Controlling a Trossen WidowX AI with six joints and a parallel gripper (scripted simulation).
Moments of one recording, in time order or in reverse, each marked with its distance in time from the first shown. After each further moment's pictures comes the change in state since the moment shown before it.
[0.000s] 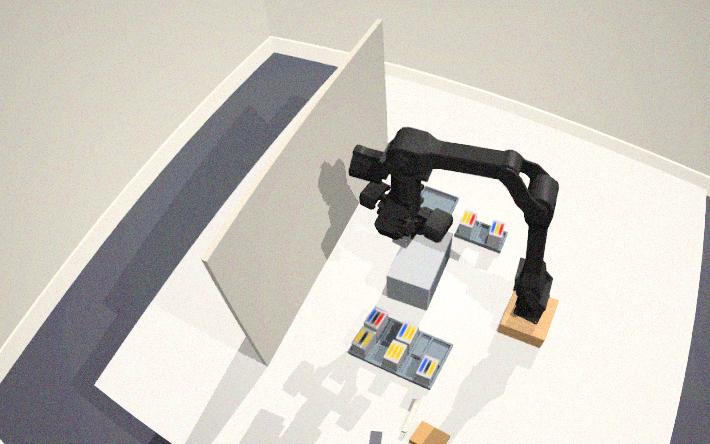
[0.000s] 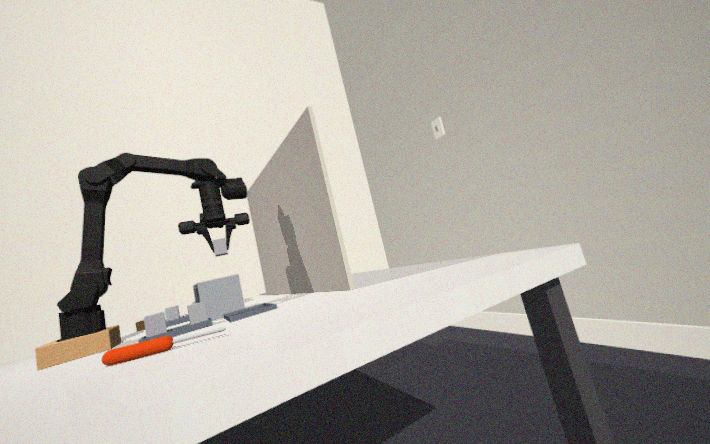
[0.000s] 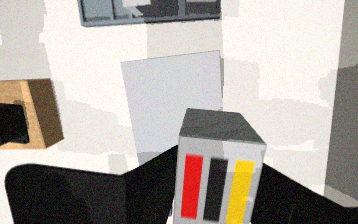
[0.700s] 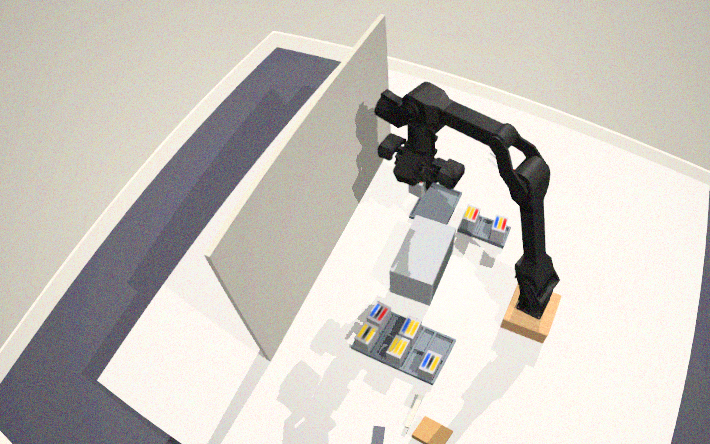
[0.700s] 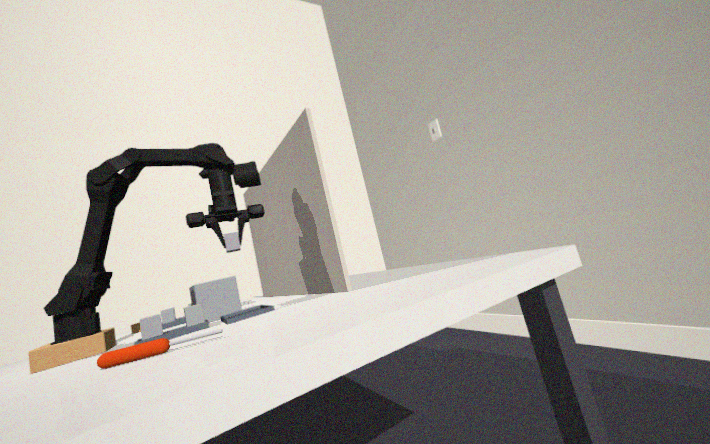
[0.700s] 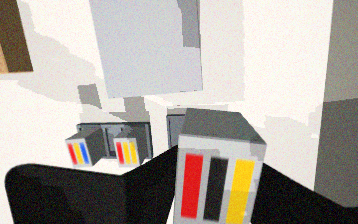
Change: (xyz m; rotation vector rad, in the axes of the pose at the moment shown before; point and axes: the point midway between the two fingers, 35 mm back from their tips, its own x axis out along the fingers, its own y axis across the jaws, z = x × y) arm 0.003 -0.040 -0.118 -0.007 0.015 0.000
